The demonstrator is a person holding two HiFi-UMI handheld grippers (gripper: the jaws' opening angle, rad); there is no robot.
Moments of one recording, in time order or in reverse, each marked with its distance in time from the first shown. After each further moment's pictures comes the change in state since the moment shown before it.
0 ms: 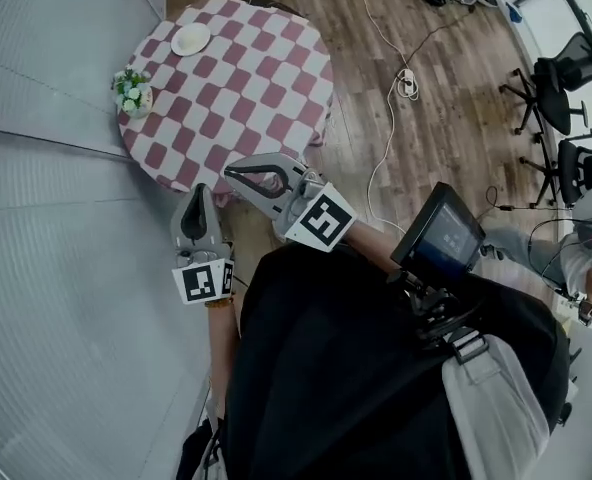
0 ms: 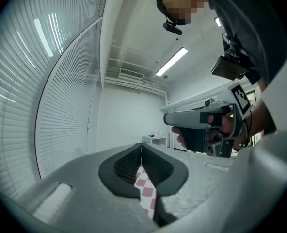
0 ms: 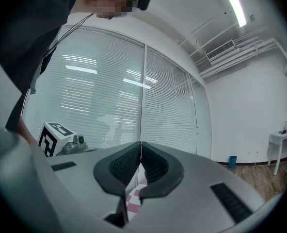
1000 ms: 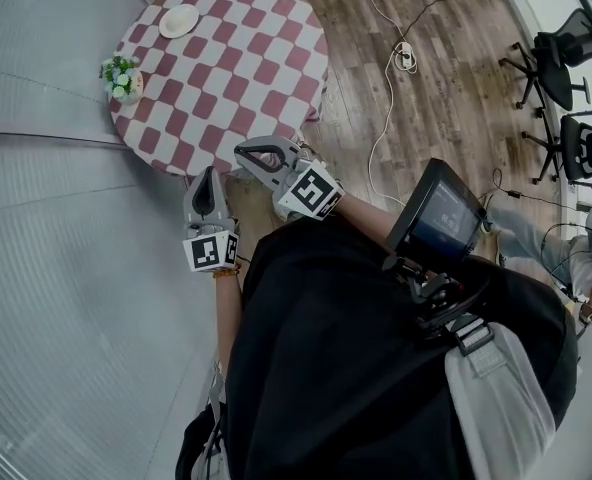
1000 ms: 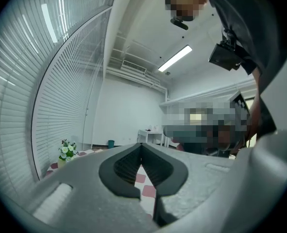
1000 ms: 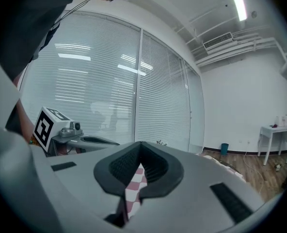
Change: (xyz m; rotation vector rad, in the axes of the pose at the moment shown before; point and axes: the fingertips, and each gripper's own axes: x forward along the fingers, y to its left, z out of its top) left arm 0.003 -0.009 -0.092 -0.086 0.061 -0.046; right arm -0.009 -0.009 -0.114 0.026 0.156 -0.072
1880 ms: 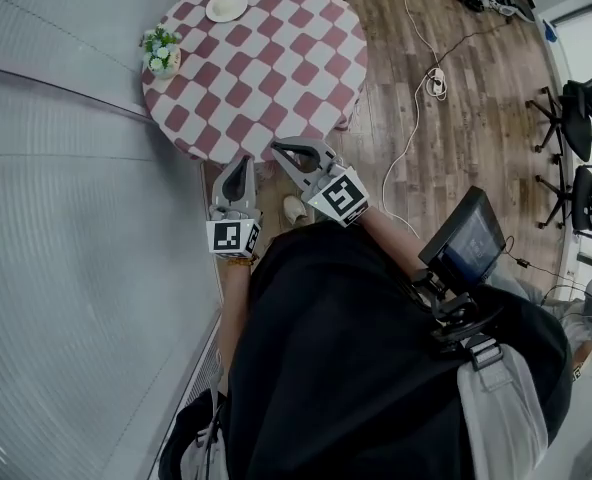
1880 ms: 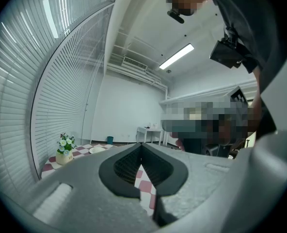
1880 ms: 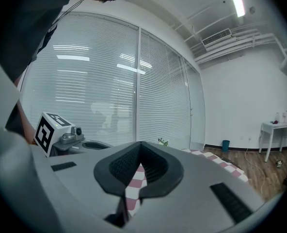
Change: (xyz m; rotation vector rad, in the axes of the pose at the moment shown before) left arm 0.002 -0.009 -0.016 -0.028 0.028 -0.013; right arm -0.005 0.002 -0.007 0.024 0.019 0.008
